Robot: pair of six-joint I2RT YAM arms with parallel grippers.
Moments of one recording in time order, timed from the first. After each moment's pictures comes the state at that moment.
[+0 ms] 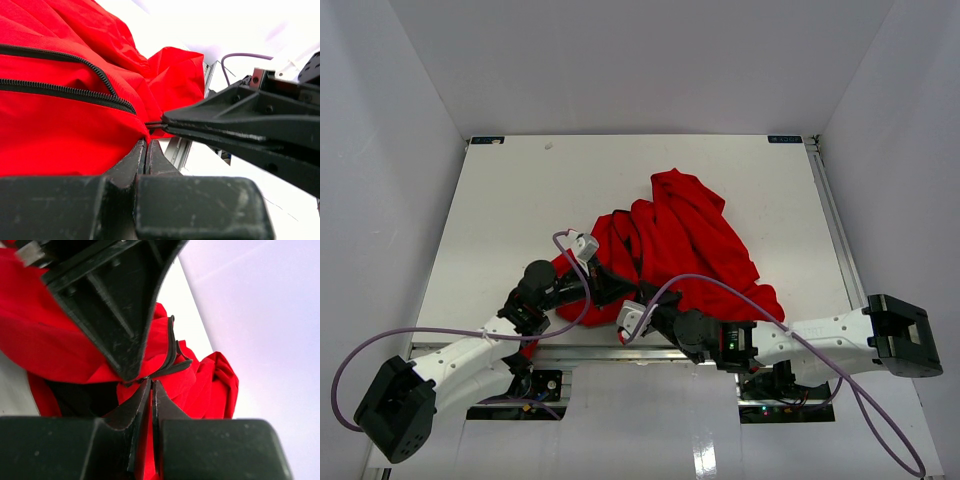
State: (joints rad) left arm -0.66 0.89 0.30 0.56 0.56 -0.51; right arm 1.52 1.17 0.55 0.46 0.70 -0.78
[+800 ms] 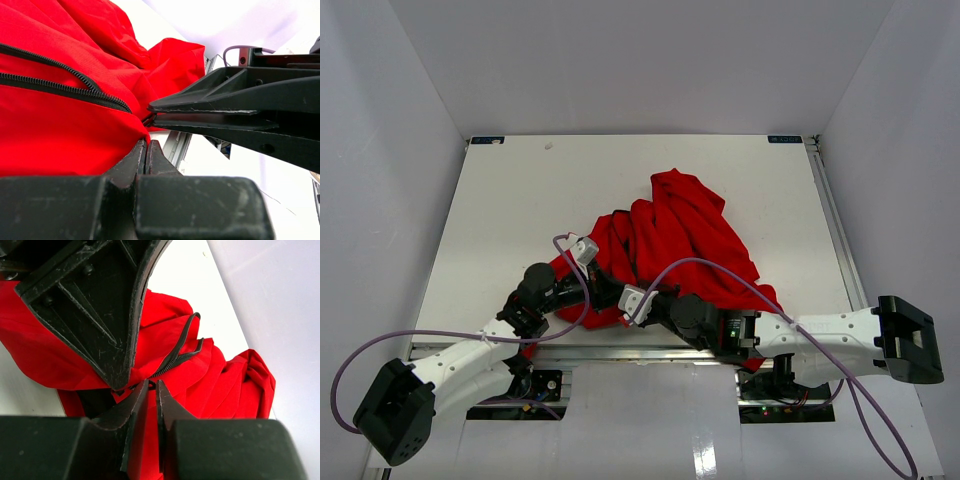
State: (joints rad) left arm -0.66 0.87 0.27 0.55 0.57 -0.51; right arm 1.42 1.16 0.63 0.27 0.53 -0.59
